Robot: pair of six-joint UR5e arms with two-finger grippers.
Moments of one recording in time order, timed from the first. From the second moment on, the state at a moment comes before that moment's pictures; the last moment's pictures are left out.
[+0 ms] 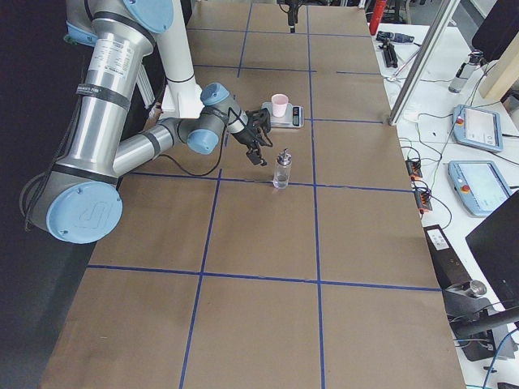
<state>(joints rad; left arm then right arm) -0.95 -1.93 -2.13 -1.35 -2.07 -0.69 0.53 -1.90 2.26 -0.95 1.44 1.13</state>
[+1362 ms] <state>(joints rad) -1.13 -1.86 -1.87 -1.51 -2.08 -0.25 0.29 -1.86 1.95 -0.59 0.93 1.12</state>
